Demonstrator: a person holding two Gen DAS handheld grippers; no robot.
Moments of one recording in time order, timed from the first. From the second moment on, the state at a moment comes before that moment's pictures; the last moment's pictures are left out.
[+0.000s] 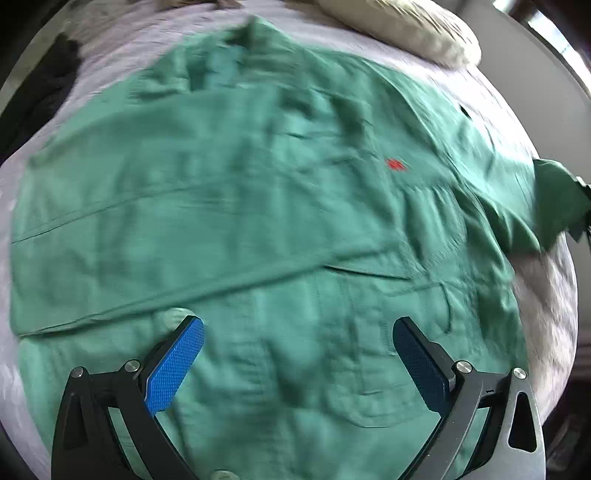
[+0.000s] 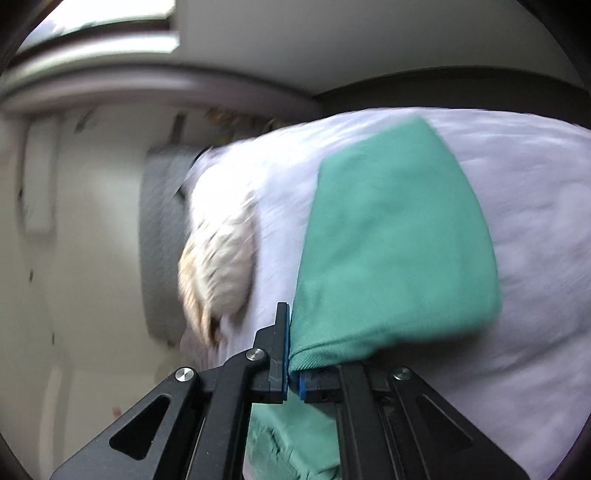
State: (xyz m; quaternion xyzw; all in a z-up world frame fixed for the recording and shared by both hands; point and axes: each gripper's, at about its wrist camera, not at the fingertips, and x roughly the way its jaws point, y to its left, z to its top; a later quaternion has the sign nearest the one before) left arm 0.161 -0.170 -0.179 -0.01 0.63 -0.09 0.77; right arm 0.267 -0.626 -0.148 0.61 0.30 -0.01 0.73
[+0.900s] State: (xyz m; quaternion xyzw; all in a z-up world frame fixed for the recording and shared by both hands) left arm 0.132 0.093 -0.133 -0.08 0.57 0.03 0.82; right arm 0.328 -0.215 -0.176 0.32 0.53 0.16 0.77
